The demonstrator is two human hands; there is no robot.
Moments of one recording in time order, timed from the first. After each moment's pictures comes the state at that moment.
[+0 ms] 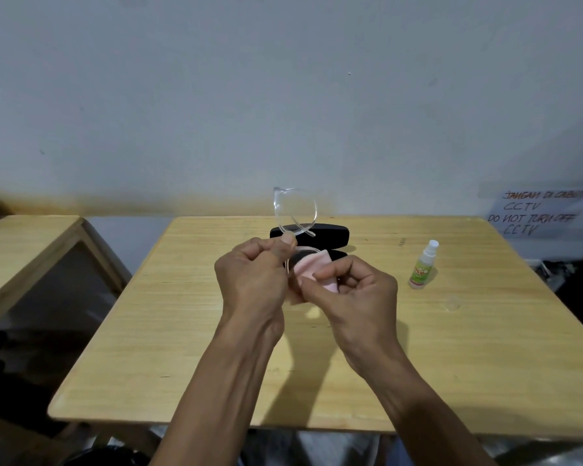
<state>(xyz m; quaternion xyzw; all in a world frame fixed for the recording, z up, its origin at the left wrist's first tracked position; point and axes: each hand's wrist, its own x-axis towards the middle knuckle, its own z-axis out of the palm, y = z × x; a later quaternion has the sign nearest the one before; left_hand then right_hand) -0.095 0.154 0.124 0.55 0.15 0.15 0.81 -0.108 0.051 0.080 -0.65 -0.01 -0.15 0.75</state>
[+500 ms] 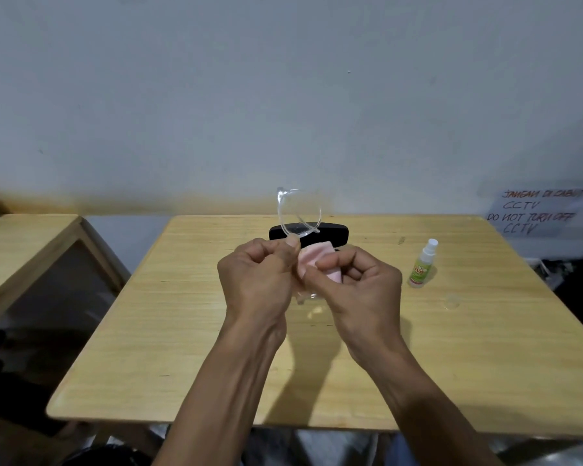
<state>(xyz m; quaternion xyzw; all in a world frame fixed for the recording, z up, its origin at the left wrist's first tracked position) -0.097 0.152 0.122 0.58 0.13 0.15 0.79 -0.105 0.048 0.086 -0.65 -0.01 -0.16 0.74</state>
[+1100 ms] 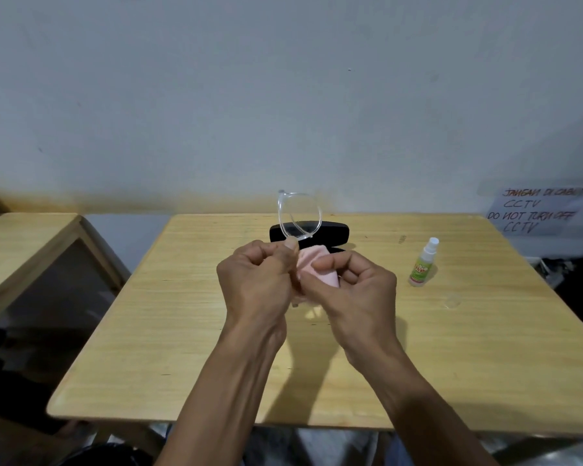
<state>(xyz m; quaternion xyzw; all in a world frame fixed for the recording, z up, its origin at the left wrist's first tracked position) -0.095 0.153 0.113 0.58 0.15 0.16 0.79 -0.106 0.053 0.081 -0.66 0.02 -0.13 0.74</state>
